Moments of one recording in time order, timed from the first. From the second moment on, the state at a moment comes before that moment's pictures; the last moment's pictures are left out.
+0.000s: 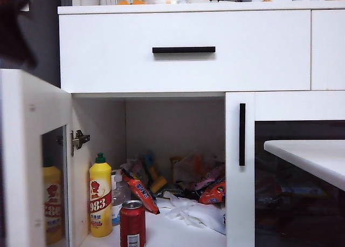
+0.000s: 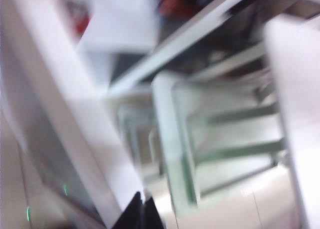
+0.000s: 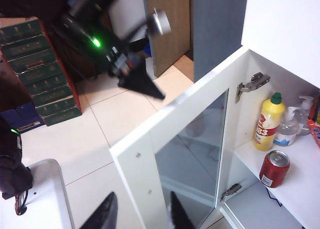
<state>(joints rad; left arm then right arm) -0.05 1.13 0.96 -0.67 0.57 -0.13 0.82 0.87 1.05 -0.46 -0.26 0.00</state>
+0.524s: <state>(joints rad) -0.13 1.24 0.95 -0.61 0.51 -0.11 0.80 0.75 1.05 -0.48 -0.17 -0.08</state>
